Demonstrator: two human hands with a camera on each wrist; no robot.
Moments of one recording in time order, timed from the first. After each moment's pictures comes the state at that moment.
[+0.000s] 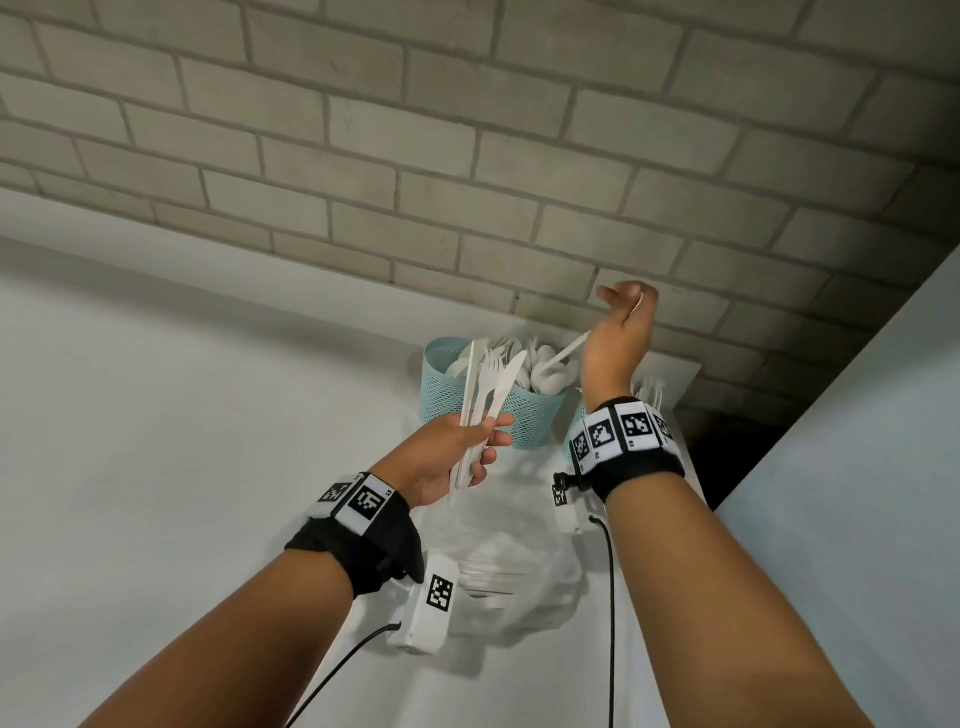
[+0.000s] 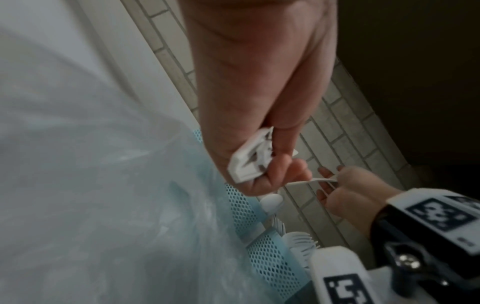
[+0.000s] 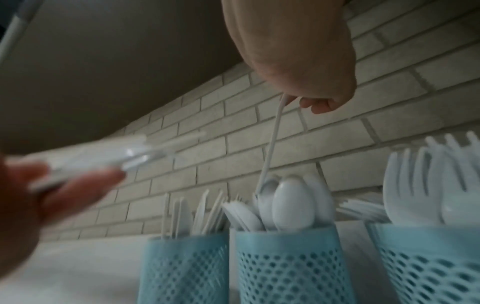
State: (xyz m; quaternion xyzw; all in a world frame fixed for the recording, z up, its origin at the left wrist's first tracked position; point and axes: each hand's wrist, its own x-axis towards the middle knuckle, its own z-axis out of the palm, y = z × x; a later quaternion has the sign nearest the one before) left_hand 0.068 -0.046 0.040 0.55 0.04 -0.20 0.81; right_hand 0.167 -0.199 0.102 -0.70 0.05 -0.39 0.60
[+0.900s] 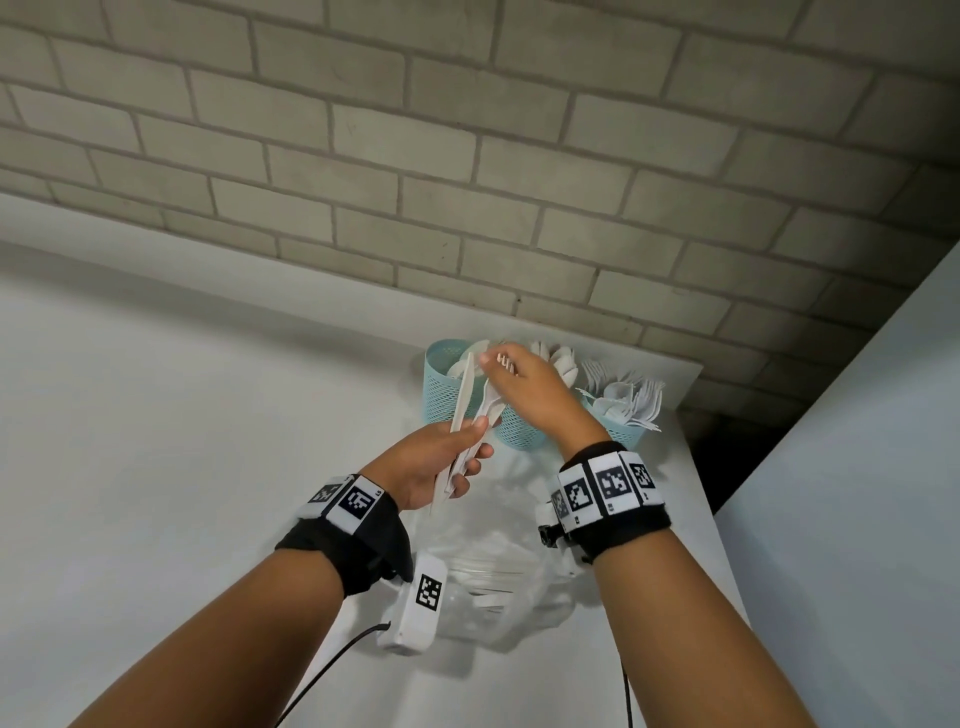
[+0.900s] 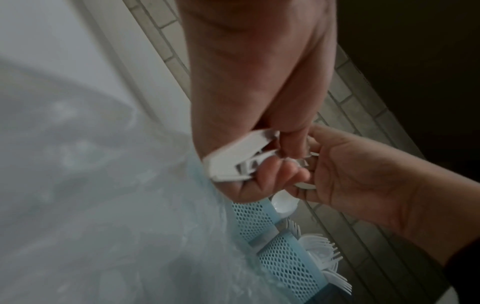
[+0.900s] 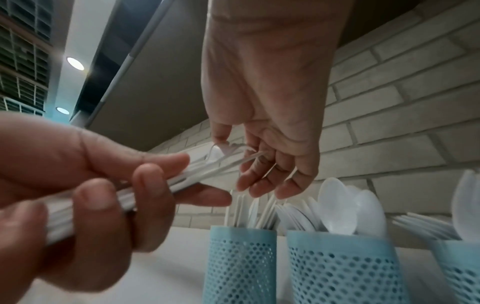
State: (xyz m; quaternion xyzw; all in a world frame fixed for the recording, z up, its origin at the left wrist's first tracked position) left_hand 0.064 -0.038 0.033 0.57 0.06 -0.22 0.79; right_hand 0.118 -0.168 0.083 -0.89 -0.15 -0.02 0.43
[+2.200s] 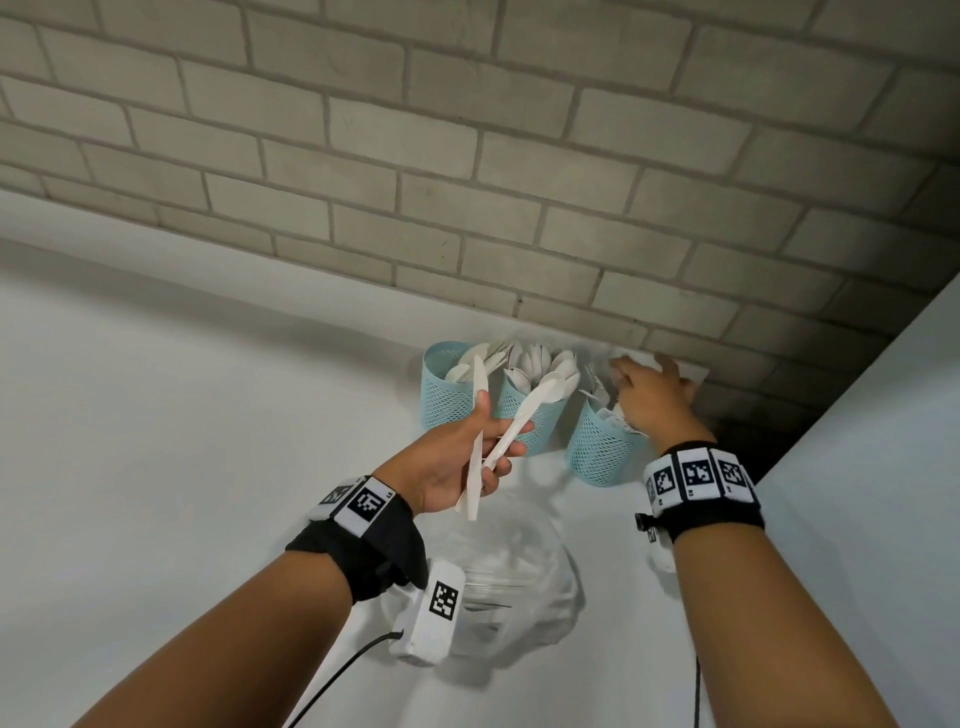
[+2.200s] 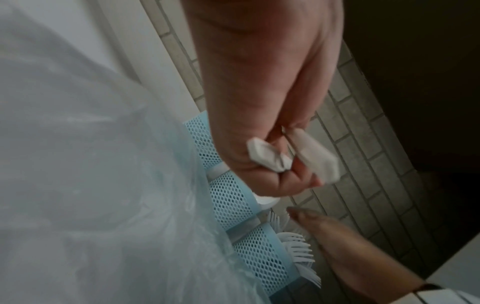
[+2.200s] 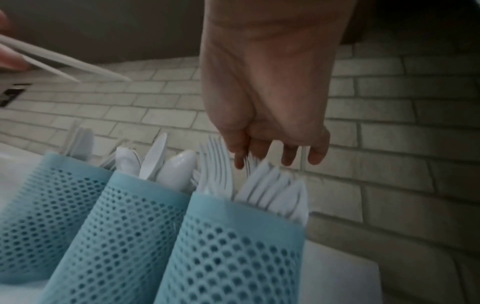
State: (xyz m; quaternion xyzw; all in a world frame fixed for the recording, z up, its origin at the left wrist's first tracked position) left_hand 0.073 -0.055 0.046 0.51 0.05 -0.26 0.82; right_hand 0.148 -0.276 0.090 -0.99 0.02 -0.06 0.13
